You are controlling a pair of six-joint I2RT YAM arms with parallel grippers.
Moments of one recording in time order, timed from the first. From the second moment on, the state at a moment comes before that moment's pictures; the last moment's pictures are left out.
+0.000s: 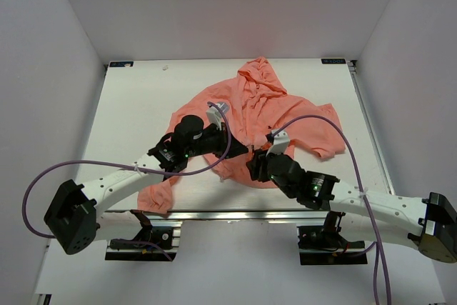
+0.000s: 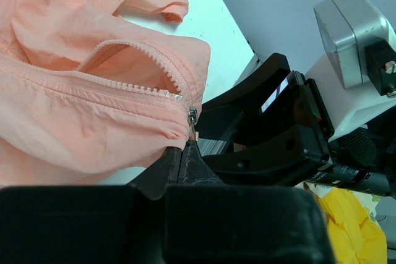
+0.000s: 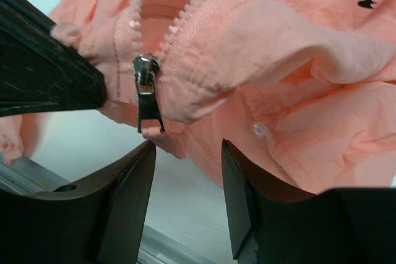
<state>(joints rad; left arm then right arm) -0.78 1.23 0.79 0.15 0.38 -0.65 1.15 0.96 0.58 -0.13 0.52 0.57</state>
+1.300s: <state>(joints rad) -0.78 1.24 0.84 -0.06 0.45 -0.52 1.13 0.99 0.92 -0.51 0.45 0.52</state>
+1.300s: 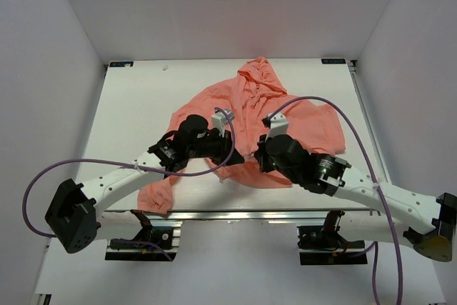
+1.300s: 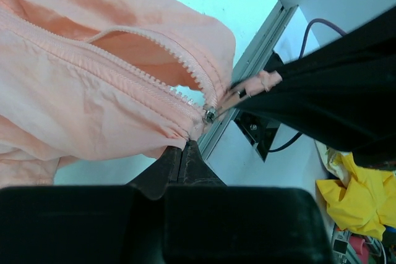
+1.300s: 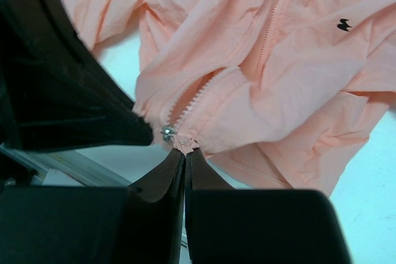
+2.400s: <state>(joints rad) -0.78 1.22 0.78 -0.44 0.51 -0.47 0.71 1.31 1.11 -0.51 0.36 0.38</state>
